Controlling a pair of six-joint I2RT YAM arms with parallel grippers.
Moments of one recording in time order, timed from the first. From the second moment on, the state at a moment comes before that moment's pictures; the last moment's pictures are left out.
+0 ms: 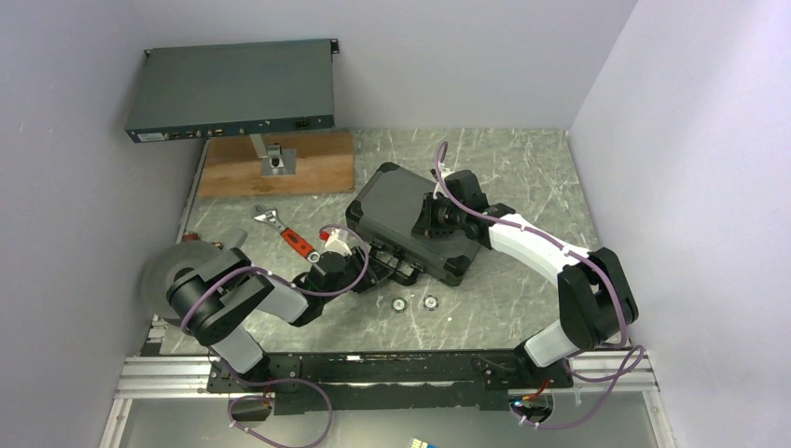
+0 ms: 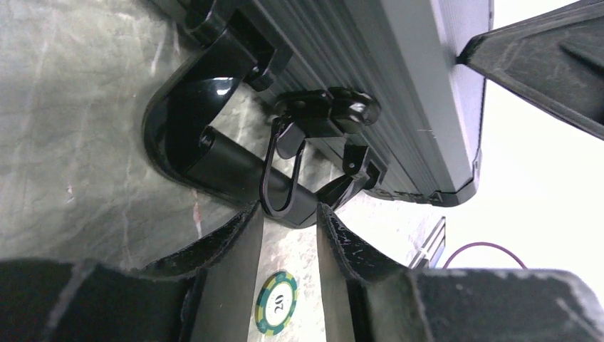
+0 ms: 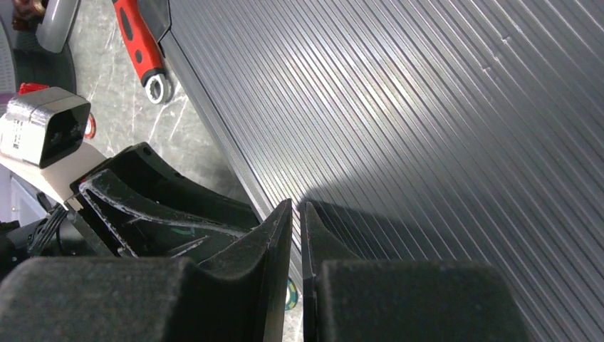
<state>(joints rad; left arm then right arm) -0.79 1.61 0.32 0.91 0.00 -1.12 0.51 1.51 0.97 -0.21 -0.29 0.46</state>
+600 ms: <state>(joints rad) -0.79 1.61 0.32 0.97 0.01 -1.11 0.51 1.51 0.97 -0.20 -0.29 0.46</state>
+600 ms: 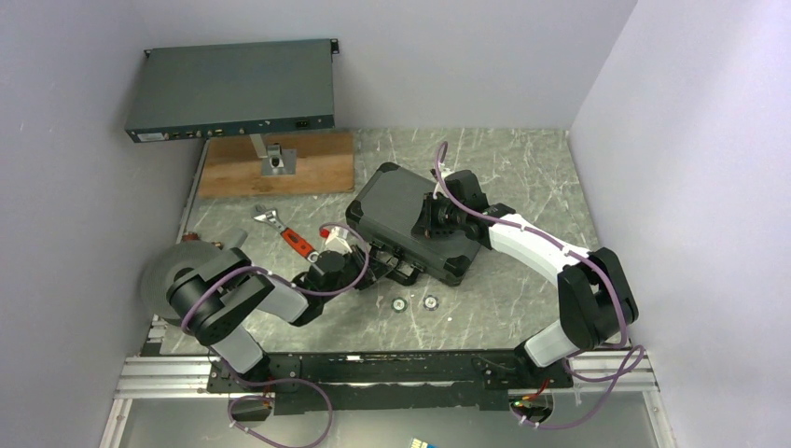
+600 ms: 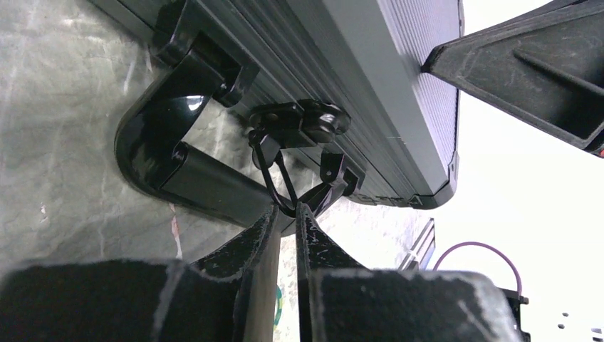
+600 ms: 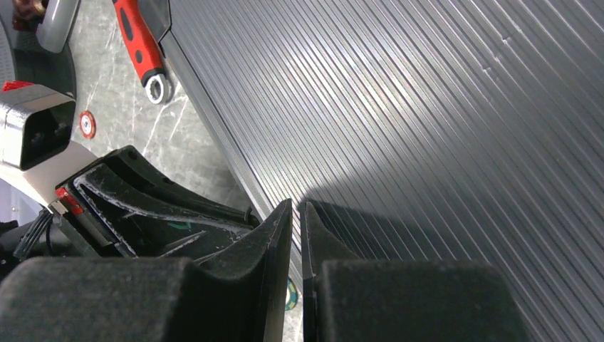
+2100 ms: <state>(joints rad) -0.79 1.42 0.49 0.72 -0.03 -0.87 0.51 1.49 0.97 -0.19 -0.32 0.46</state>
